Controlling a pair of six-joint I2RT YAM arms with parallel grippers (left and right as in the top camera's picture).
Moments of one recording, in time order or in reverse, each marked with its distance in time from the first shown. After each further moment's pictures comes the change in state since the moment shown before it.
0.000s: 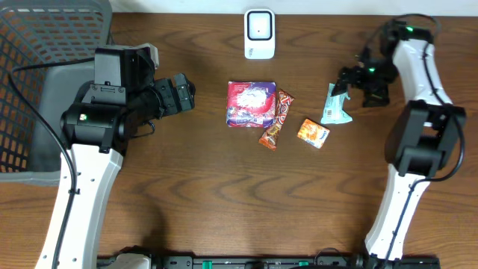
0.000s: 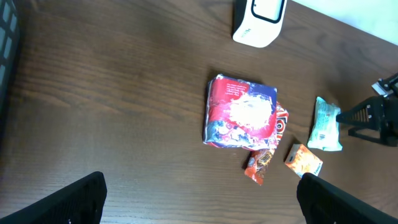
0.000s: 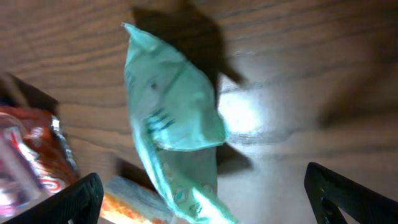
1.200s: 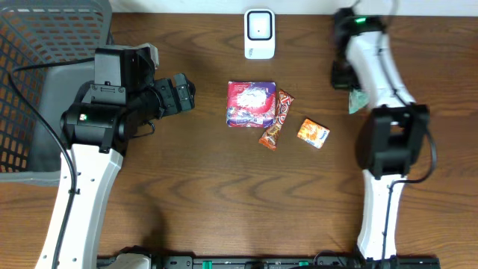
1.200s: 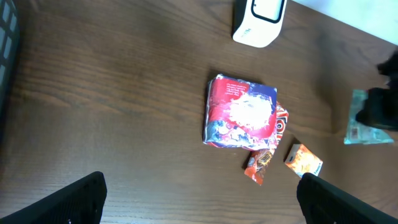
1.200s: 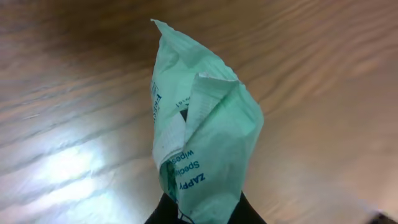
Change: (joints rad) left arm 0.000 0.000 0.000 0.000 0.000 0.000; right arm 0.314 -0.015 0.074 -0.030 0.884 0.283
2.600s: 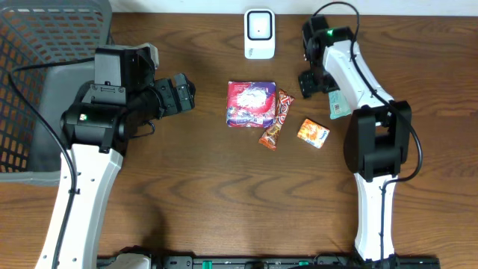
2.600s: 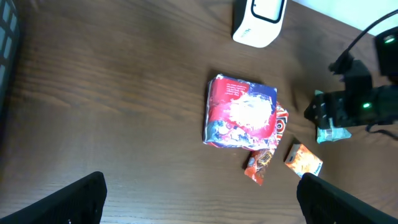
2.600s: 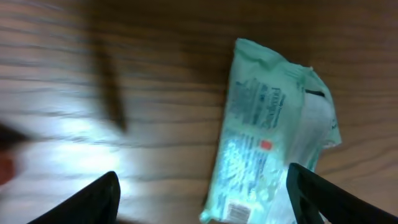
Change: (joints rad) left arm 0.000 0.000 0.000 0.000 0.000 0.000; right arm 0.072 -0.001 -0.111 0.173 -0.210 -0.280
